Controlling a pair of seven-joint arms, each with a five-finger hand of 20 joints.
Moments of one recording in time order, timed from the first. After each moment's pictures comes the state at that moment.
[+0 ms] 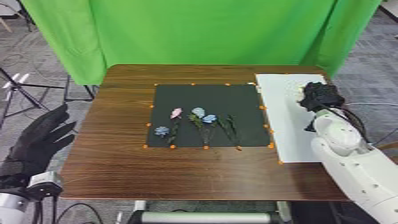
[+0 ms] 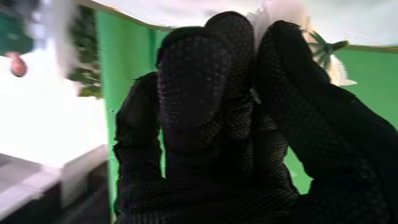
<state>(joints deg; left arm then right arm) 140.0 -61.3 -118.3 -126.4 47.9 0.9 3.5 -74.8 -49.7 65.0 -81.0 -140.8 5.8 22.9</state>
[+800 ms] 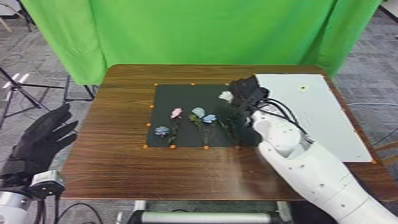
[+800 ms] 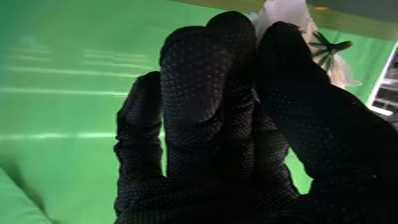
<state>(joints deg) 139.3 -61.2 -117.6 -126.4 47.9 0.9 3.2 -66.9 -60.1 48.7 -84.9 -149.0 6.7 13.3</state>
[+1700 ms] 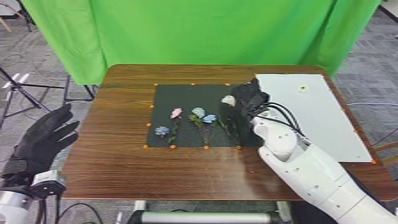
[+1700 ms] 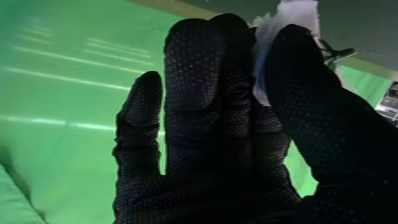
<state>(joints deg) 139.1 -61.0 -117.3 -126.3 47.8 1.0 3.0 -66.4 -59.8 46.6 -80.9 -154.1 8.2 15.0</state>
